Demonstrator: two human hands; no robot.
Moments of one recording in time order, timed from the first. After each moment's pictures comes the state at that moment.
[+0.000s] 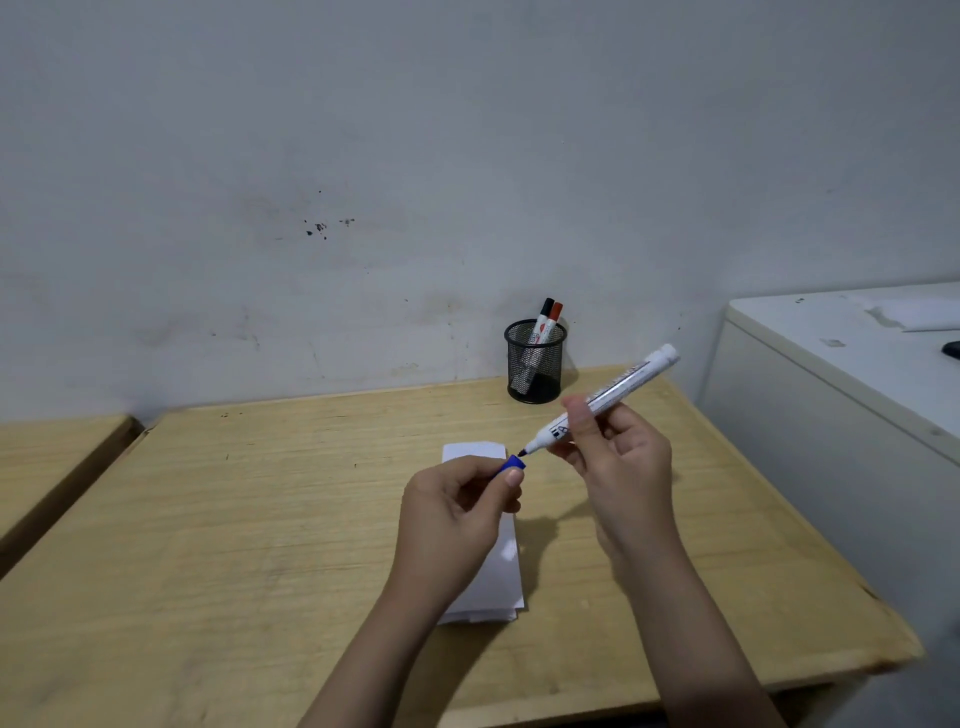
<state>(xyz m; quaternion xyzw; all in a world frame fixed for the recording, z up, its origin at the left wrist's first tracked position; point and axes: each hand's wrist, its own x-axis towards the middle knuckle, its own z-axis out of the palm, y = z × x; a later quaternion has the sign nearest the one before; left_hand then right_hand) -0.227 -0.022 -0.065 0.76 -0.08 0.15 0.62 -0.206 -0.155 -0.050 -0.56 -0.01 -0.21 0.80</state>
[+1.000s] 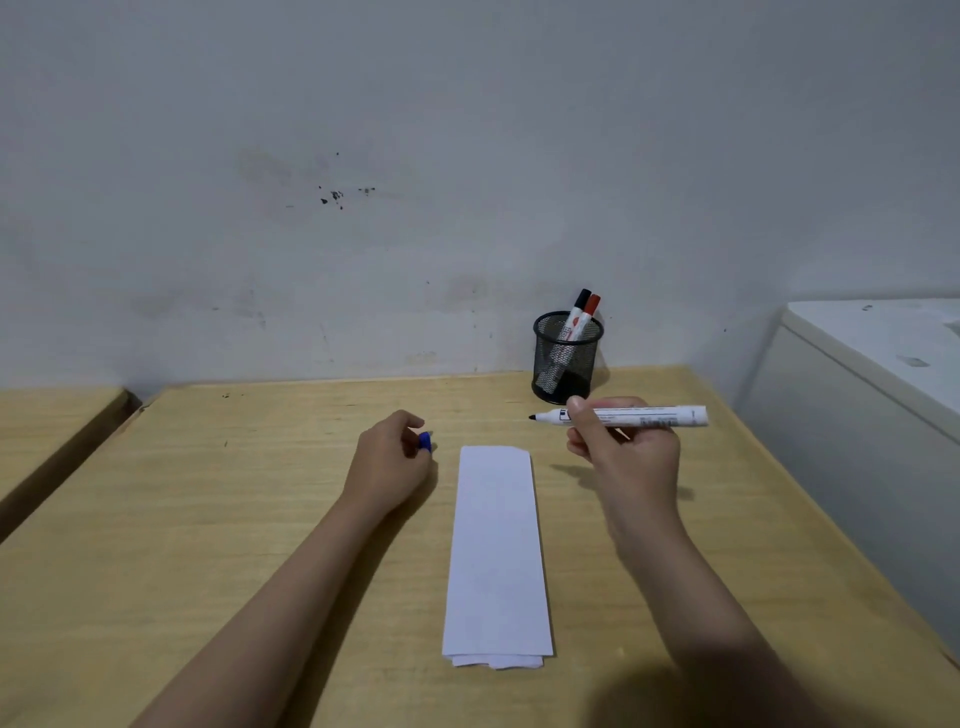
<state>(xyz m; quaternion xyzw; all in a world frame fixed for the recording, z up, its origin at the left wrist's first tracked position) -0.086 0.070 -0.130 0.91 0.03 0.11 0.40 -0.145 -0.148 -0.073 -0.62 0.05 -0.21 0.75</state>
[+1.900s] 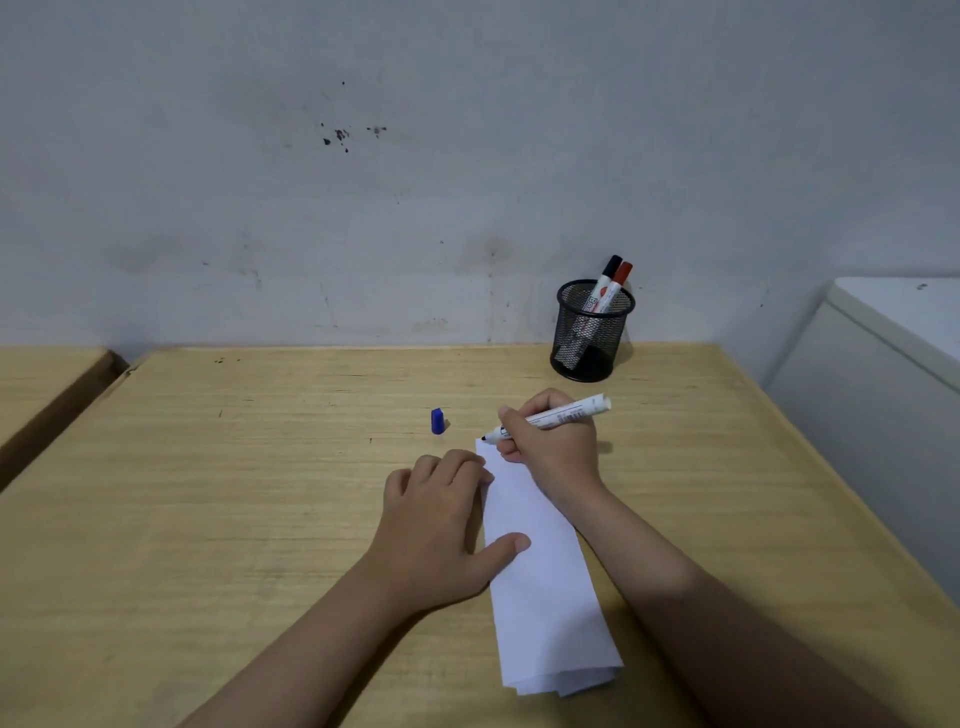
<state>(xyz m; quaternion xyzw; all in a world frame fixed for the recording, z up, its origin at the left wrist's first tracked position) -0.161 0.043 -0.142 0.97 -0.15 0.09 0.19 -0.089 -0.093 -0.124 -0.72 0.06 -0.07 0.69</state>
